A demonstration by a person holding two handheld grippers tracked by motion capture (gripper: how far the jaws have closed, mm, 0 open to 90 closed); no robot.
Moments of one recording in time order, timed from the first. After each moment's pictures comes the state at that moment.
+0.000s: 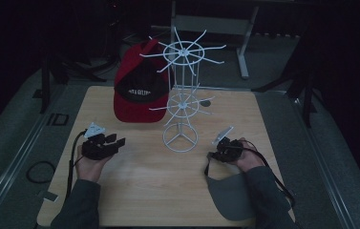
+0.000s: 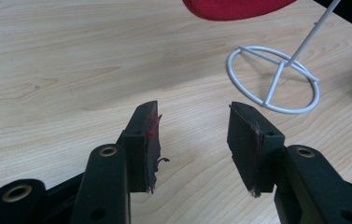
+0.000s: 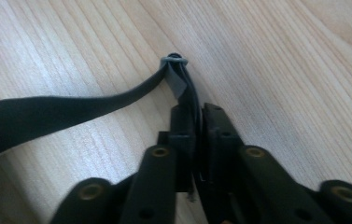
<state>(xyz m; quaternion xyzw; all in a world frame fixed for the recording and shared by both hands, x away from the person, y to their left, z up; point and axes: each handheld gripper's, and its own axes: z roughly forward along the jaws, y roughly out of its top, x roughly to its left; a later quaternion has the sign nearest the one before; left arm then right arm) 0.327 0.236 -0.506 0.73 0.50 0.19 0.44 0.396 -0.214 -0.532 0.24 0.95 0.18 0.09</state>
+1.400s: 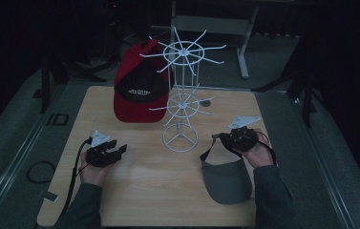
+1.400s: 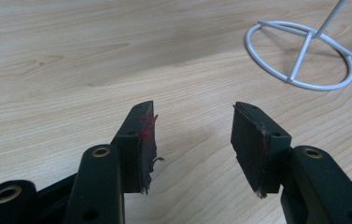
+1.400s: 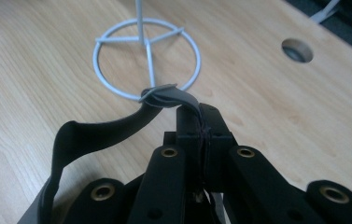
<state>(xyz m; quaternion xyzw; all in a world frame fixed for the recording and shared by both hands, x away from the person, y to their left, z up) 0.319 0.228 -0.535 0.73 0.50 0.22 0.41 0.380 -0.235 -0.458 0.28 0.88 0.34 0.18</state>
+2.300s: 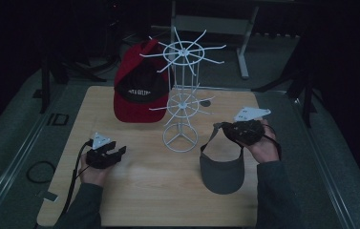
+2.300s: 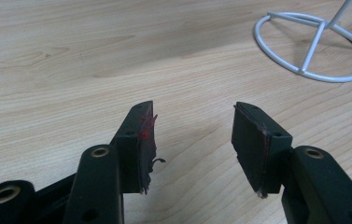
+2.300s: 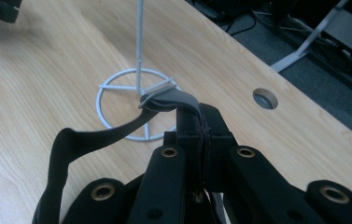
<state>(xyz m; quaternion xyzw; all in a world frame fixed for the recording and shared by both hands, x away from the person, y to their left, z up) 0.317 0.228 -0.542 0.73 0.50 0.23 0.40 0.369 -0.233 -0.410 0.26 0.86 0.38 0.23</state>
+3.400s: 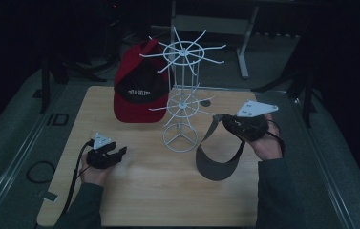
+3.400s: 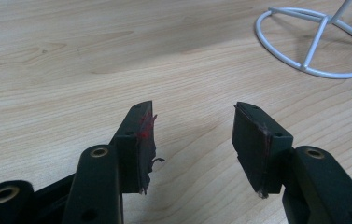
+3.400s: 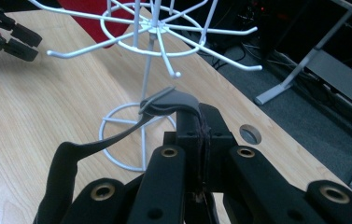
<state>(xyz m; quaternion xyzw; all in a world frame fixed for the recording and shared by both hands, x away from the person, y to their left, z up) 0.319 0.227 -0.544 0.73 0.50 0.22 0.40 0.354 -0.225 -0.372 0.23 0.84 0.41 0.27</state>
